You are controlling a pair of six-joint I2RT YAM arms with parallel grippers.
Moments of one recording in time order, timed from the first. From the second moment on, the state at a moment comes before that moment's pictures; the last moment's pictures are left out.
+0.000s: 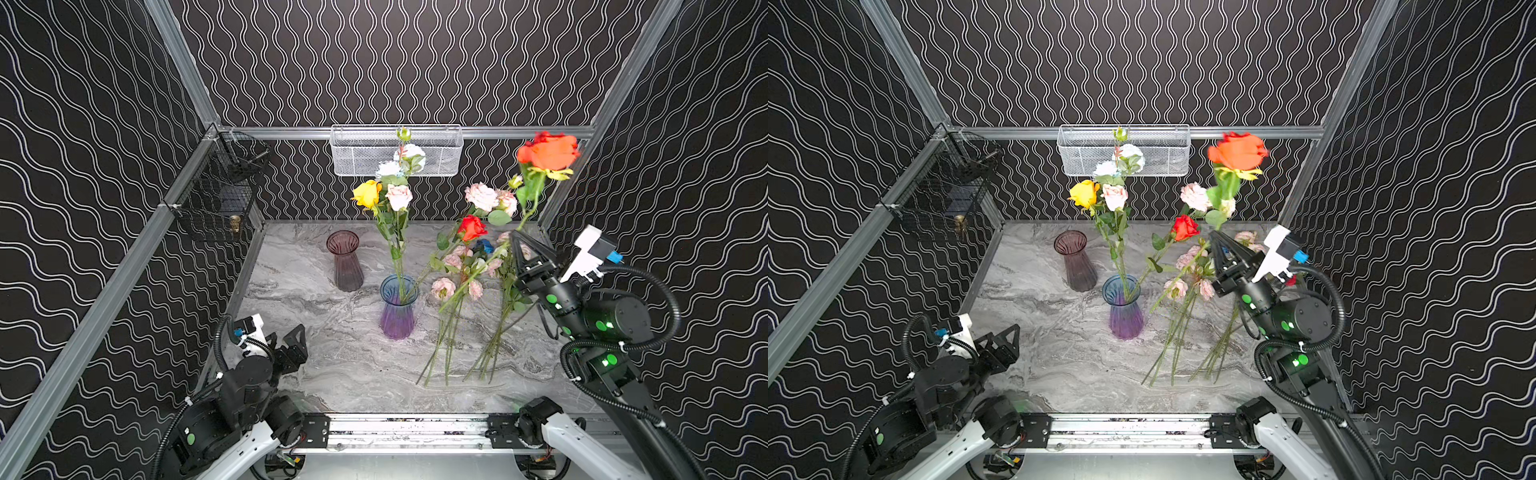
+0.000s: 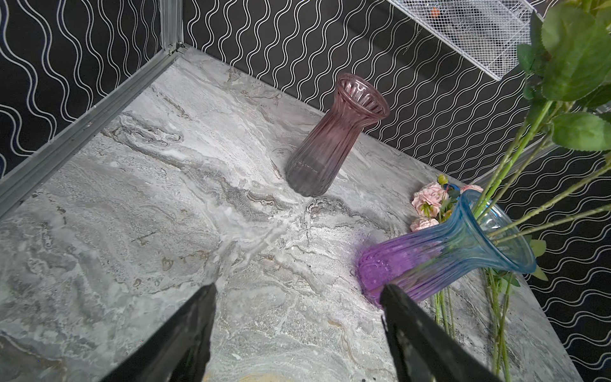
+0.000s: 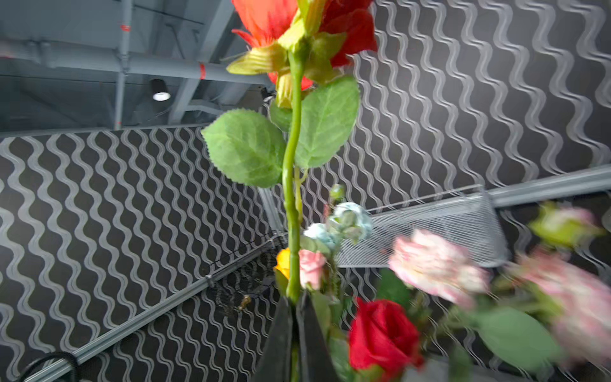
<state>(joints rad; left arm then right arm) -0.77 0.14 0.69 -0.98 -0.63 -0.75 0.52 0.75 0.95 0.29 -0.18 0.45</state>
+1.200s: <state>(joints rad) -0.77 0.05 0.66 -0.98 -0.62 -0.80 0.92 1.36 1.03 0.50 0.23 -0.11</state>
